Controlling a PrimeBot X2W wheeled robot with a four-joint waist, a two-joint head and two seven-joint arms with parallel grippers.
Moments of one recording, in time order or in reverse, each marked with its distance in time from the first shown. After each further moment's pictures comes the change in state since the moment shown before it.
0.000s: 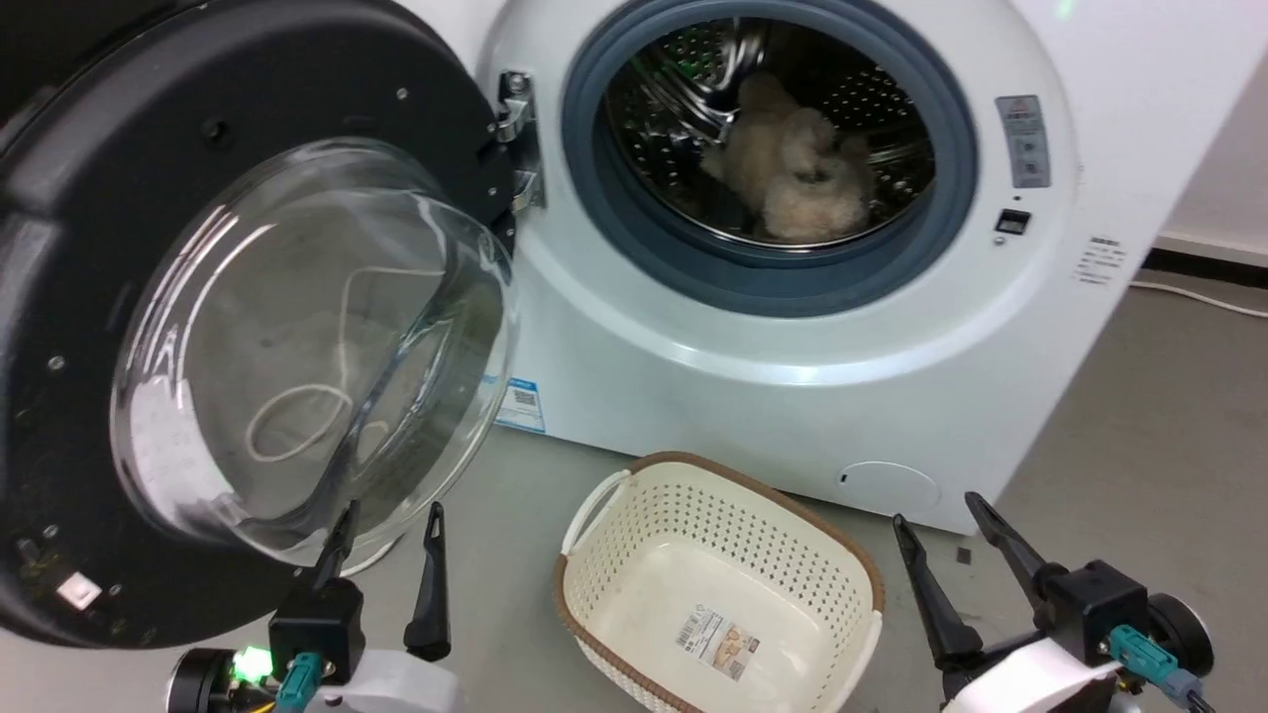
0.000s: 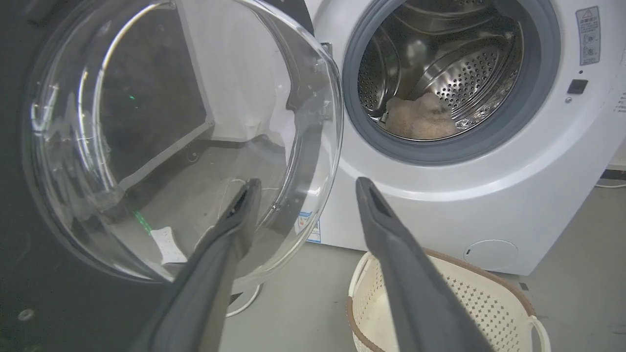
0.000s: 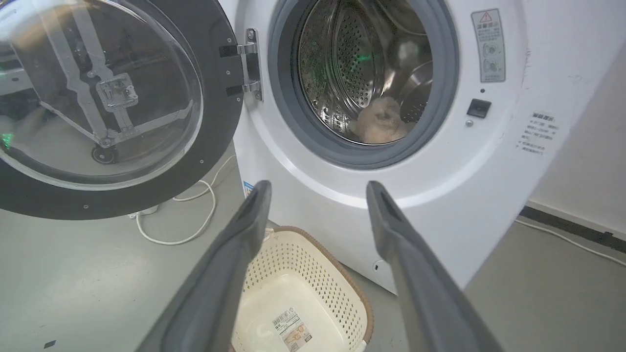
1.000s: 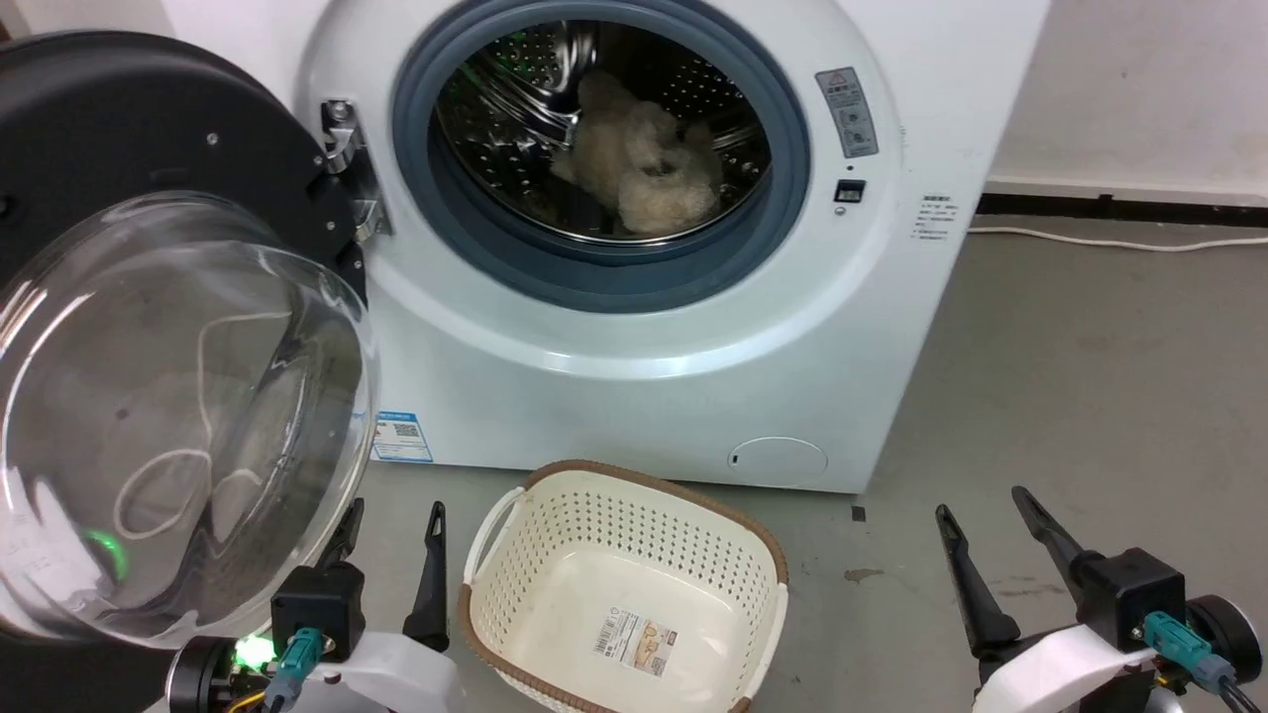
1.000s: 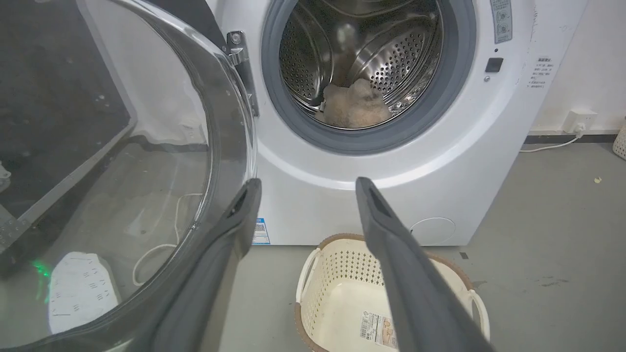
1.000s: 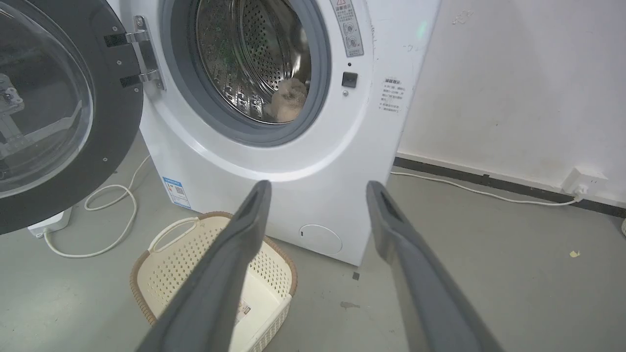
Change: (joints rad) left arm -0.023 -0.006 0.024 0.022 0.002 -0.038 0.061; right arm 0.002 0.013 -0.078 -0.033 -0.036 0.000 0.062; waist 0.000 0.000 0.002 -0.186
